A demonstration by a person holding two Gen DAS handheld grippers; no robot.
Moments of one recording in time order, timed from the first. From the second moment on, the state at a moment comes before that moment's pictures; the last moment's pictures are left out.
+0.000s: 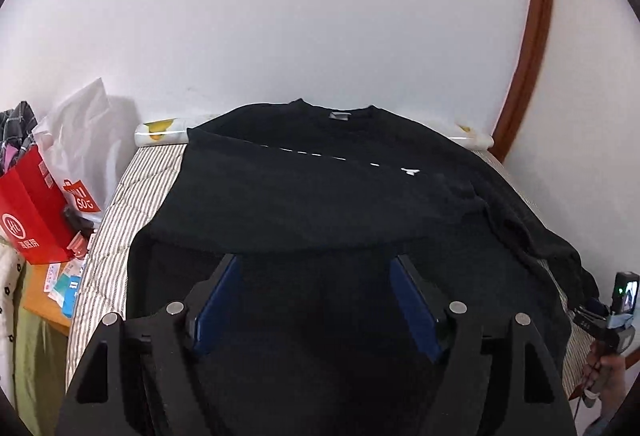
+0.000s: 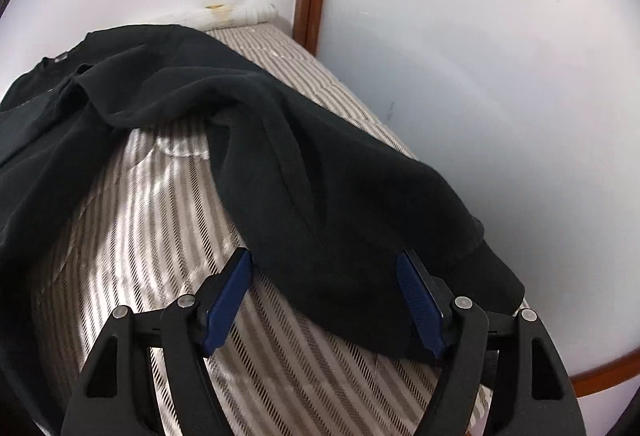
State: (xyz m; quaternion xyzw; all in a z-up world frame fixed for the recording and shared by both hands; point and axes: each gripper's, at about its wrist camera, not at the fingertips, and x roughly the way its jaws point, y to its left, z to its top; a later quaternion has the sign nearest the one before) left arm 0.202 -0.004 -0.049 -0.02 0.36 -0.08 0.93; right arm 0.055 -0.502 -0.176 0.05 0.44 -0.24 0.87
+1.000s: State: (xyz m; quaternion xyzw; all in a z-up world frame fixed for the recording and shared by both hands) left arm 0.143 0.077 -0.102 -0.02 0.42 0.01 0.91; right arm 0.047 -0.448 -0.132 0.02 0.44 -0.18 0.88
